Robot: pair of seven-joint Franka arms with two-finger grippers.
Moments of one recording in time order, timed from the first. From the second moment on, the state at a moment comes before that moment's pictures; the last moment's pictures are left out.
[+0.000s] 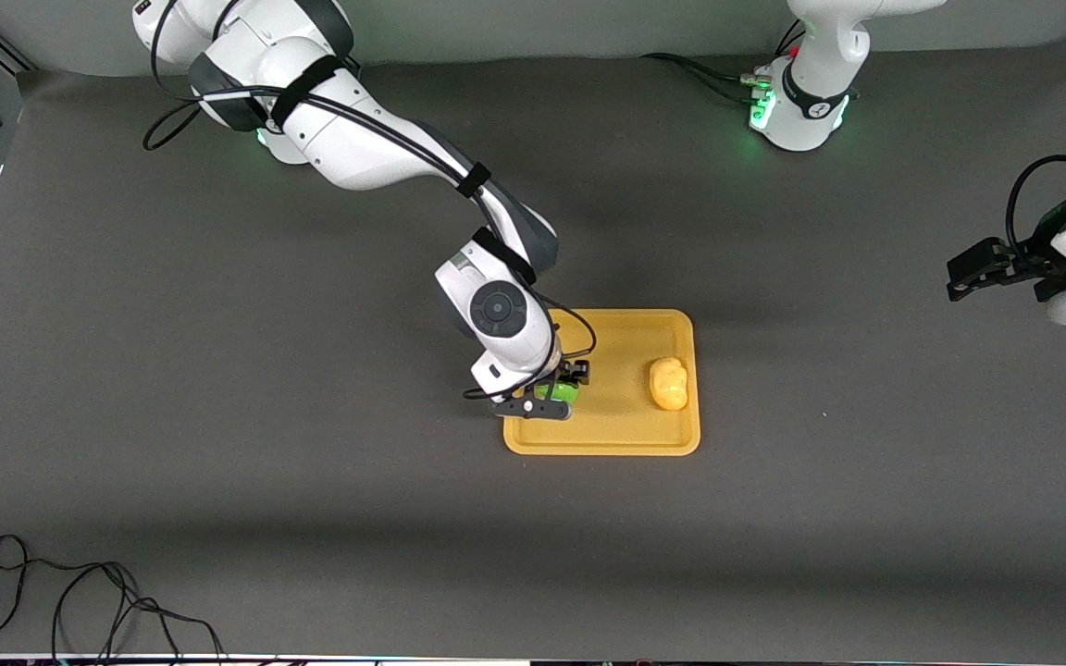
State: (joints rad) left arm 0.06 0.03 -0.09 -1.62 0.02 1.67 0.00; right arm 0.63 0.96 0.12 -1.21 0.04 2.27 0.82
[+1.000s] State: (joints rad) left arm 0.06 0.03 -0.10 -1.66 0.02 1.70 0.00; right arm 0.43 0.54 0.08 -1.29 0.04 1.85 0.58
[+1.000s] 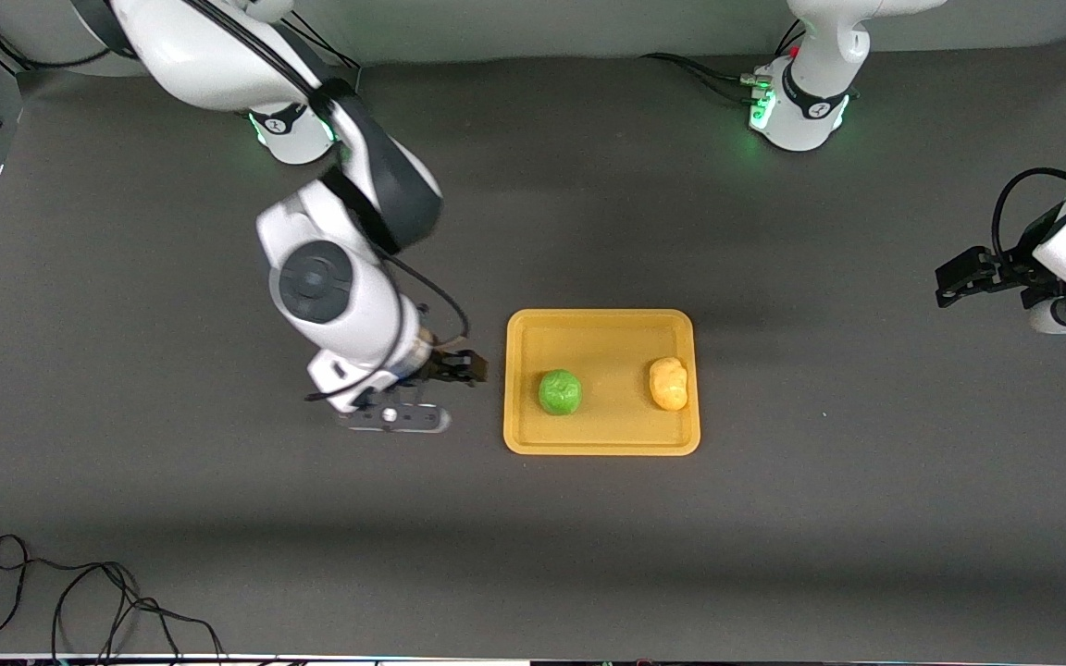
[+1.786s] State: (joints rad) left arm 0.06 0.03 -0.10 -1.66 0.02 1.70 0.00; right arm 0.12 0.06 0.08 -1.59 0.02 1.64 0.32
